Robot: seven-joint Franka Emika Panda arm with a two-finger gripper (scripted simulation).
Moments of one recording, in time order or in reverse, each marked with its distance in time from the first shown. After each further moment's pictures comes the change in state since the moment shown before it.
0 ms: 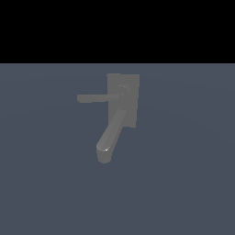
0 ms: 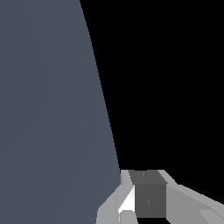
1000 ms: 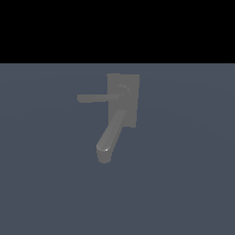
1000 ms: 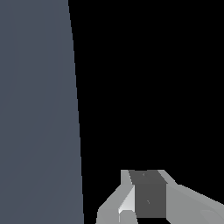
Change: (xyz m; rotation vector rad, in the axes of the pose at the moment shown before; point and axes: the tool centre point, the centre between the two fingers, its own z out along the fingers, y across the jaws) arm 0.046 -0.016 -0.032 -0.243 0.108 -0.145
